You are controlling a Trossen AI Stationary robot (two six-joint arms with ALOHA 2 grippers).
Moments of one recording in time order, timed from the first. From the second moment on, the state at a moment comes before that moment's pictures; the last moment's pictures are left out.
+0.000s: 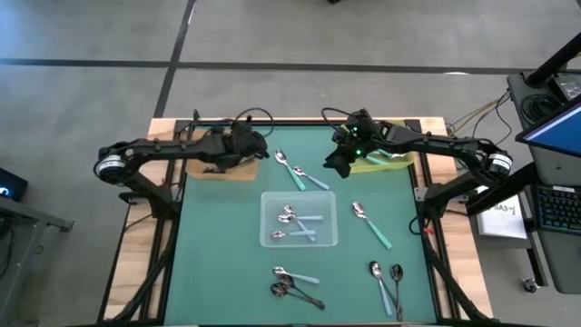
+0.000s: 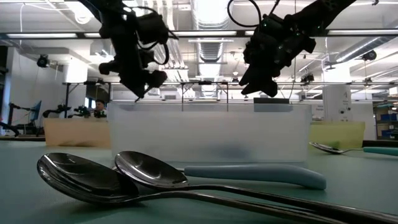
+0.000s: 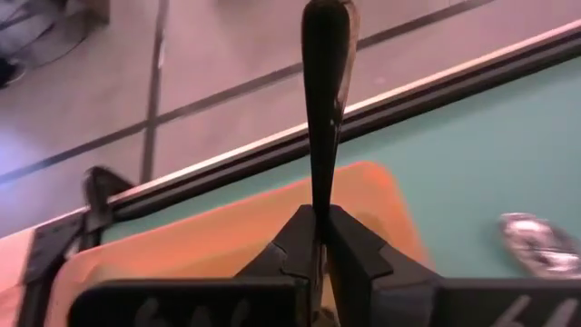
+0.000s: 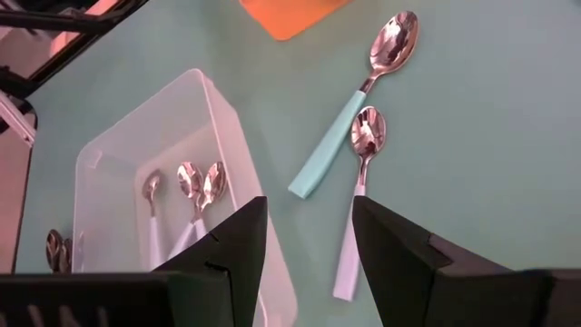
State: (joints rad) left arm 0.35 1.51 1.01 -0.58 -0.82 -0.65; right arm -0.53 1.41 0.93 -0.28 -0.50 0.17
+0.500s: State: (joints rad) left arm 0.36 1.51 1.03 -0.42 -0.39 -0.20; right arm -0.63 1.31 0.93 -0.42 -0.32 0.16
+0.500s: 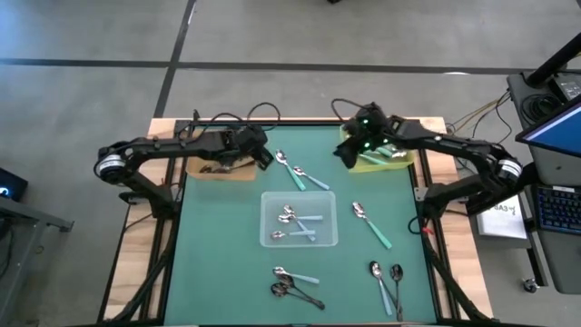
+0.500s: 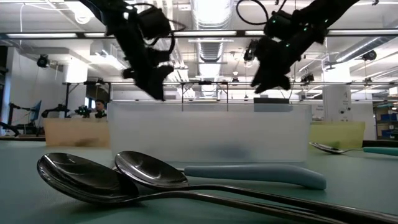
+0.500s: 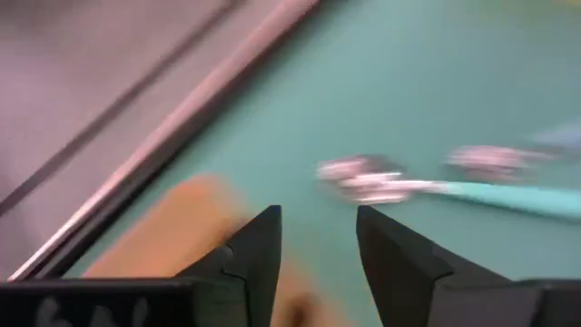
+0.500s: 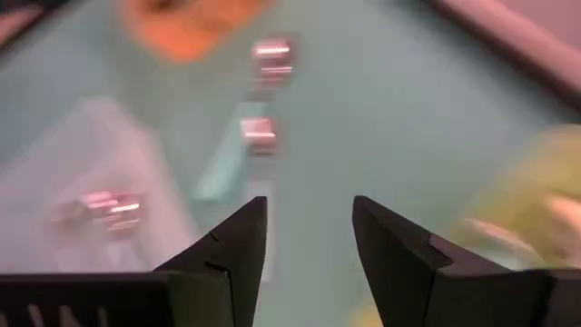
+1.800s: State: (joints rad) left arm 0.36 2.08 1.44 -0.60 0.05 0.51; right arm -0.67 0.97 0.95 -0.64 0.34 0.10
